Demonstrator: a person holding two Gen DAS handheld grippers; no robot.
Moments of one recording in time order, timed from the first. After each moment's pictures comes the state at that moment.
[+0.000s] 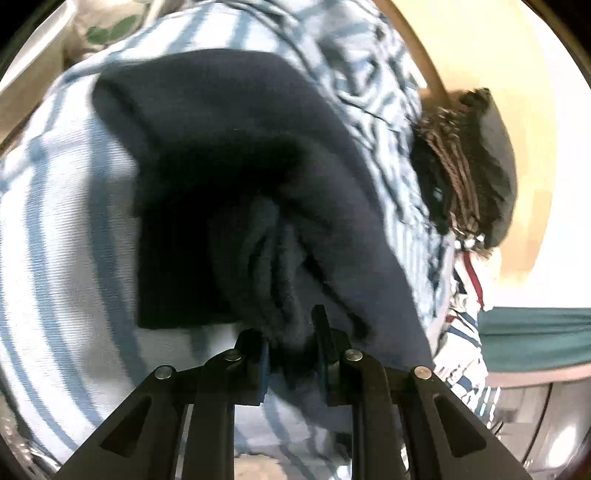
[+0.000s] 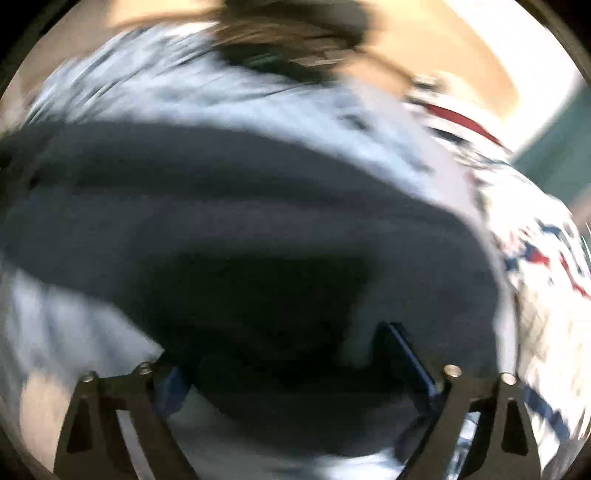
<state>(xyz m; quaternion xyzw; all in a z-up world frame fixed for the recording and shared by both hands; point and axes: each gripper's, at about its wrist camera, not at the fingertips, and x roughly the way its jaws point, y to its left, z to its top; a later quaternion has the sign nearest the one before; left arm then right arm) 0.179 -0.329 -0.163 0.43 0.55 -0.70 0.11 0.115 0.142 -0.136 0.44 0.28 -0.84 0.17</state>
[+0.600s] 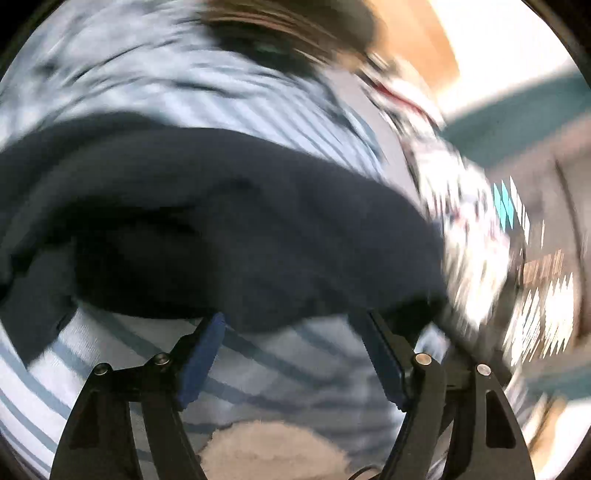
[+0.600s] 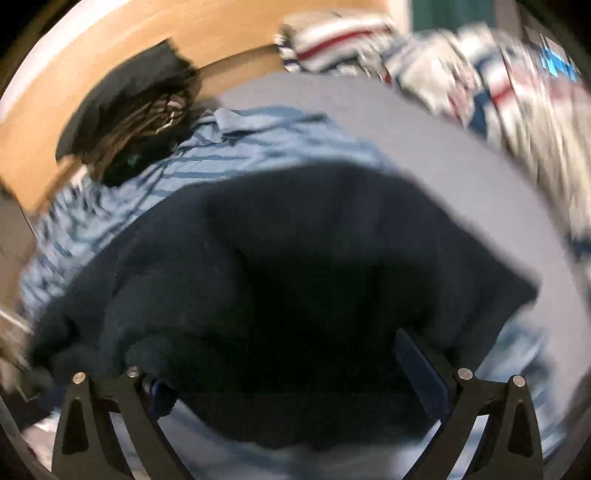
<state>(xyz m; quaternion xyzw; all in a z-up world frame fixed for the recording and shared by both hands) 0.130 -0.188 -0.114 0.54 0.24 -0.79 -0.14 0.064 0.228 -0.126 0.52 -0.05 -0.84 0.13</state>
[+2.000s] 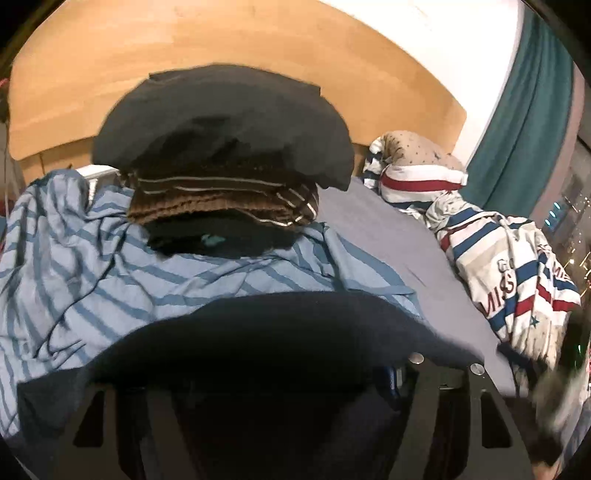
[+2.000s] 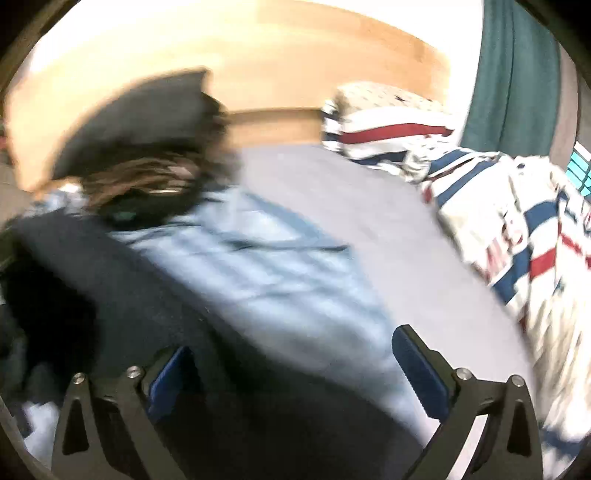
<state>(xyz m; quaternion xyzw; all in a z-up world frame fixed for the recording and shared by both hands) -0.071 -0.152 -0.042 0.38 0.14 -0.92 -0.01 -0.086 0.148 -0.080 0.40 0.13 -0.90 0.16</state>
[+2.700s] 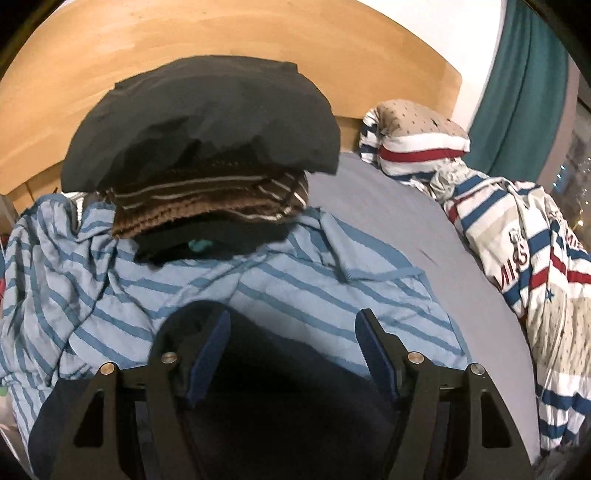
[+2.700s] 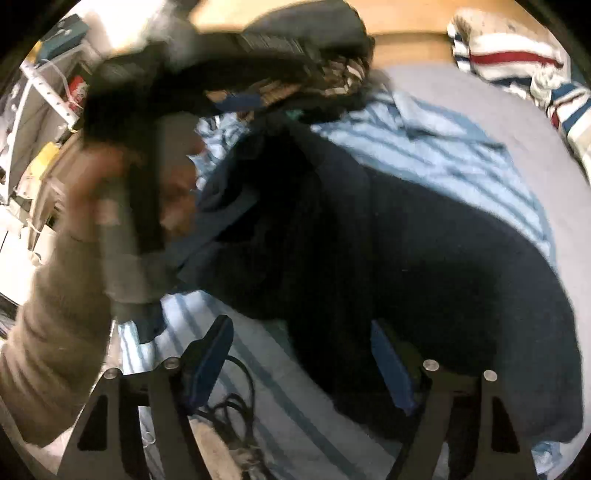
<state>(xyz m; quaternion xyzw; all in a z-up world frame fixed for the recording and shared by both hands) -0.091 -0.134 -0.038 0.42 0.08 -0.91 -0.02 0.037 0.146 -0.095 0.52 0.04 -0.75 0.41</state>
